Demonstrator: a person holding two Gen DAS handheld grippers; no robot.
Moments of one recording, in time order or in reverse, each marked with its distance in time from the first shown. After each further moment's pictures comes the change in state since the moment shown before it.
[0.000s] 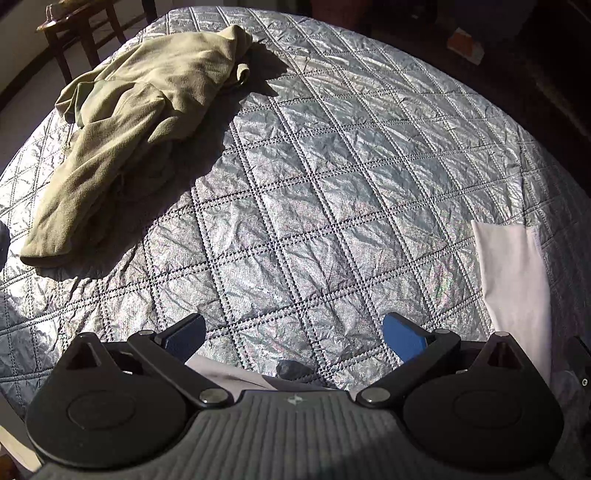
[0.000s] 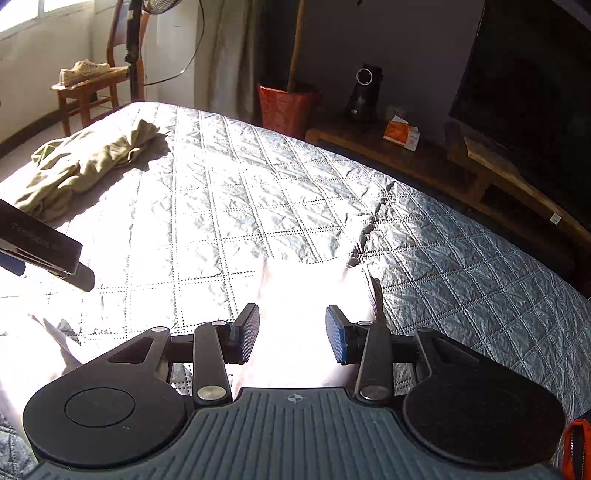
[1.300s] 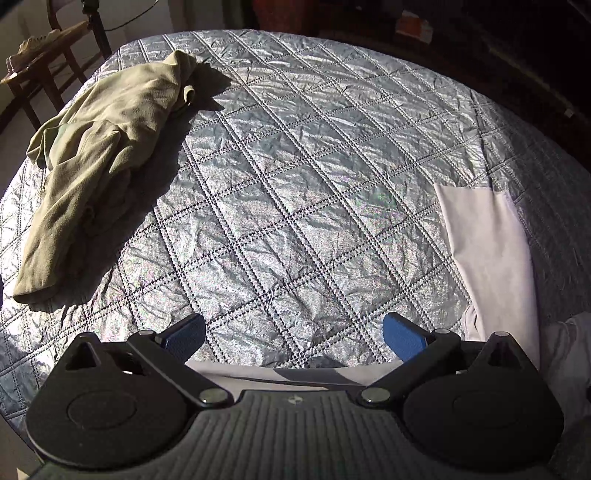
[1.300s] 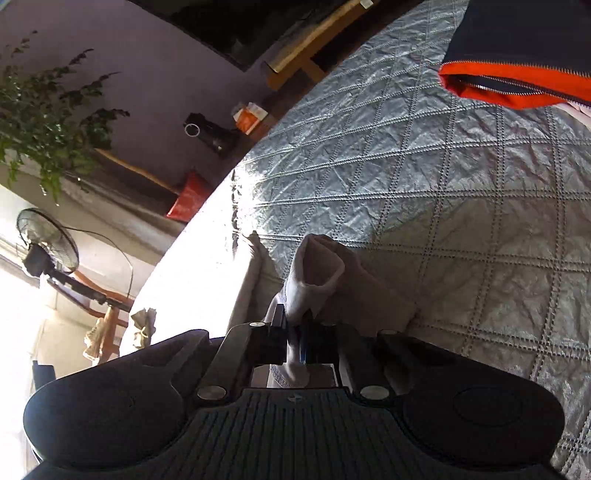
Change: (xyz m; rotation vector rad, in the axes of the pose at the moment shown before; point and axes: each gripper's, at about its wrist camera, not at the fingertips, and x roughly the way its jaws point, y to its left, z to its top) left arm -0.007 -0.045 -0.023 0.221 -0.020 -0.038; right arm -0.085 -0.157 -0.189 1.052 -0.229 0.299
